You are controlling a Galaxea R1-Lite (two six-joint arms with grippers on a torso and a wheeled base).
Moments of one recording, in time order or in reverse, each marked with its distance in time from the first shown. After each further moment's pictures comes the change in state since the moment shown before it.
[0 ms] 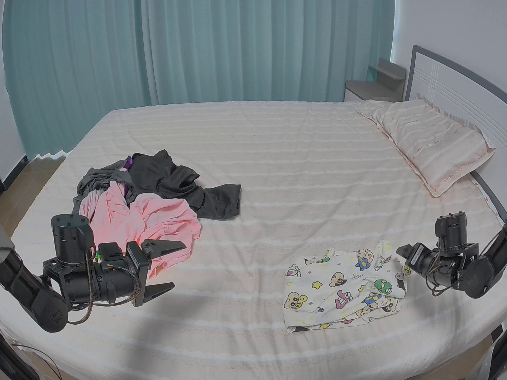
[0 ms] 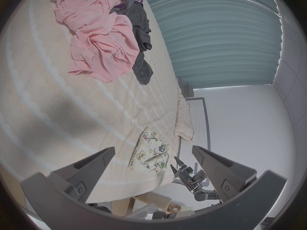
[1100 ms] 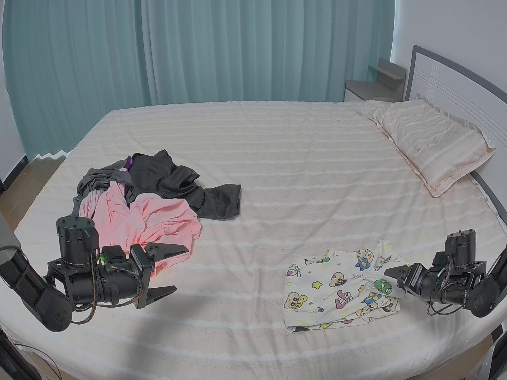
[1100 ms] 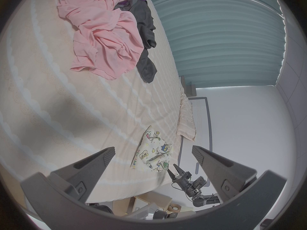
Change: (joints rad) left arm -0.001 0.036 -0.006 -0.001 -0.005 -0.002; right arm -0.022 -0.021 0.188 -0.164 0.355 -0.007
